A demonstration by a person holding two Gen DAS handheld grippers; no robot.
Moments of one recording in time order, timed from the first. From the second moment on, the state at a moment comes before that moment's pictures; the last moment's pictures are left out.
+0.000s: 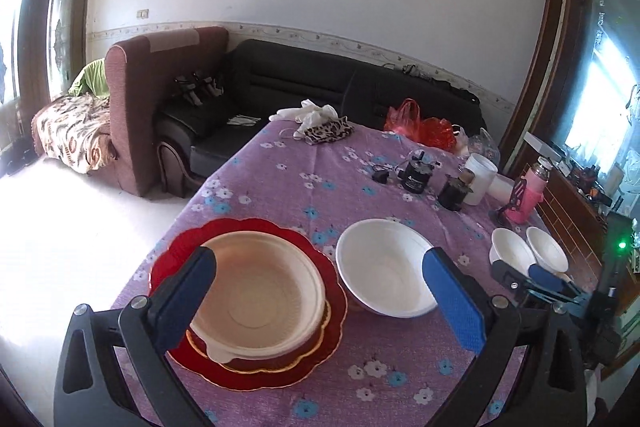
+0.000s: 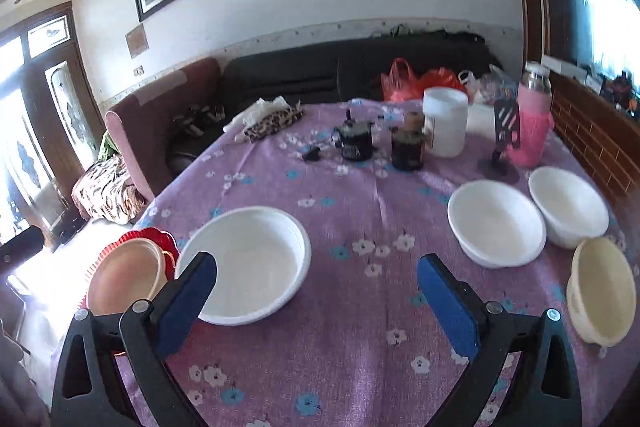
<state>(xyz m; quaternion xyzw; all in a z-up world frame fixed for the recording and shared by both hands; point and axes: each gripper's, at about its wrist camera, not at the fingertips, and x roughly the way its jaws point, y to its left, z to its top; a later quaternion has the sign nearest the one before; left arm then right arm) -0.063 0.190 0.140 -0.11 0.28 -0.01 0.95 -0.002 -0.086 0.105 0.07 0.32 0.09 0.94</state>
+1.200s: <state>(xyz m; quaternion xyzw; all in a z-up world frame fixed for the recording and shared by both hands) 0.011 0.091 0.080 -0.09 0.40 -0.05 0.91 0.024 -0.183 0.037 0.24 0.40 0.12 0.88</state>
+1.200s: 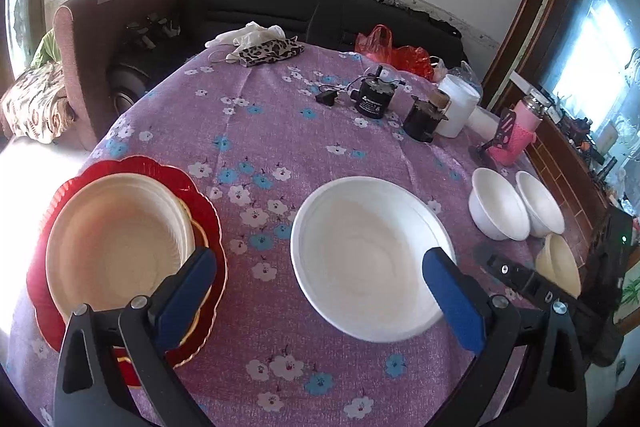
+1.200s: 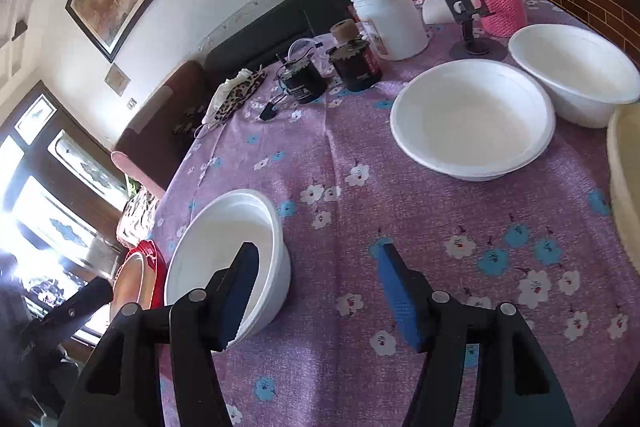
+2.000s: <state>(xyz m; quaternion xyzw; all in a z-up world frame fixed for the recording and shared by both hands) 0.058 0.047 0.042 -0.01 0.48 -0.06 0.88 0.033 -0.136 -0.002 0.20 0.43 0.15 0.87</state>
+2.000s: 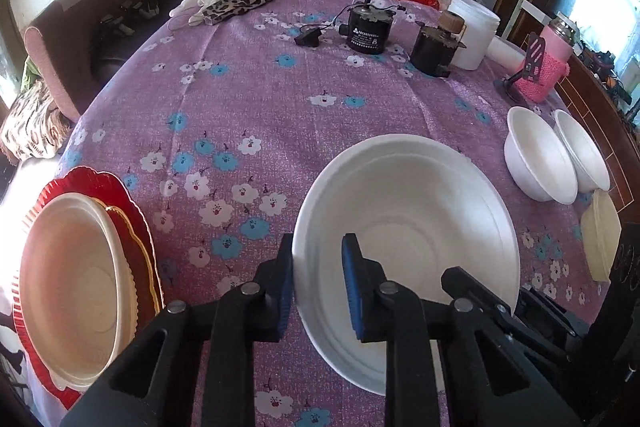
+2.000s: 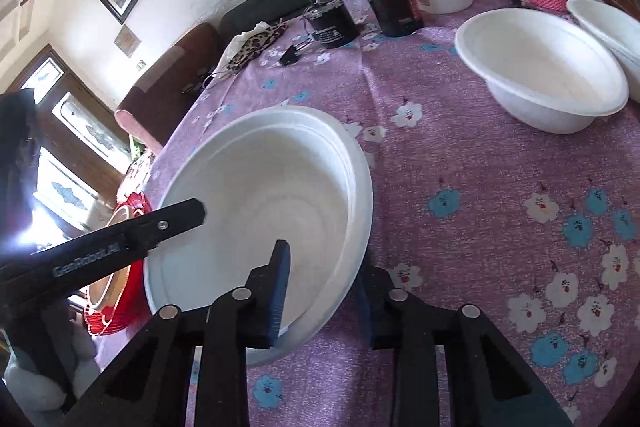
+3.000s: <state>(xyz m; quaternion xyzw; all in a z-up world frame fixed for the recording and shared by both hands) -0.073 0.093 0.113 -0.05 0.33 -0.02 0.94 -0.039 -0.086 0.075 0.14 0.35 0.19 0.90</state>
